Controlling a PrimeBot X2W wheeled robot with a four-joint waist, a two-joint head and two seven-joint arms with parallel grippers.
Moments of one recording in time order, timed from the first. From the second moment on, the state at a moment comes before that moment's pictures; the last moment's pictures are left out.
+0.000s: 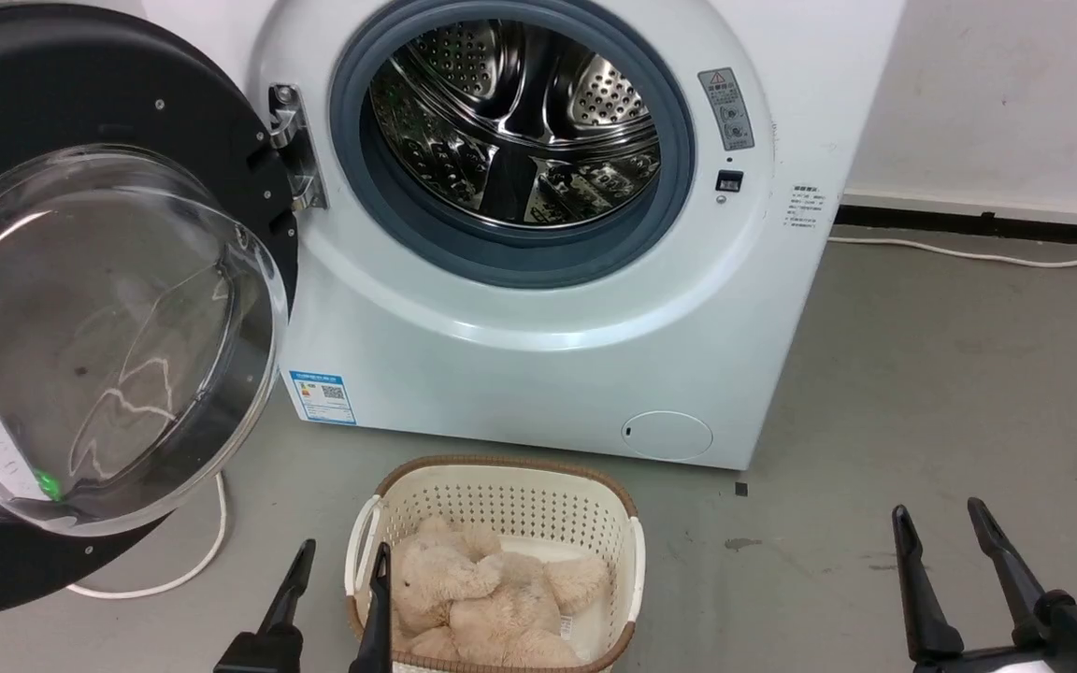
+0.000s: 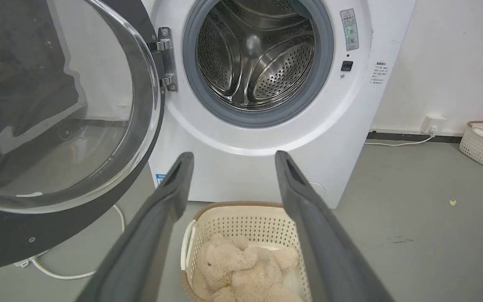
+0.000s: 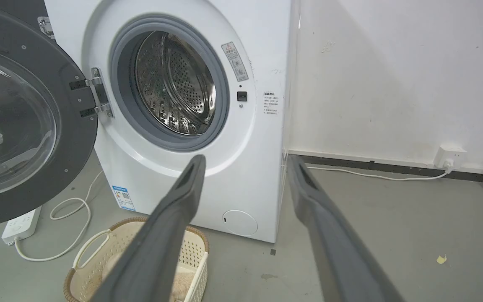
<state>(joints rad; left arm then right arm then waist) 0.11 0.20 -0.27 0.04 -0.23 0.17 -0.26 0.14 -0.05 -0.07 -0.04 0.10 0.13 -0.21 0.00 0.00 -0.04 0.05</state>
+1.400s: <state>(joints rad) 0.10 0.17 -0.22 0.05 -0.20 0.14 -0.21 0.12 -0.05 -0.05 -0.02 0.08 0.13 -0.17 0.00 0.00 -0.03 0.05</state>
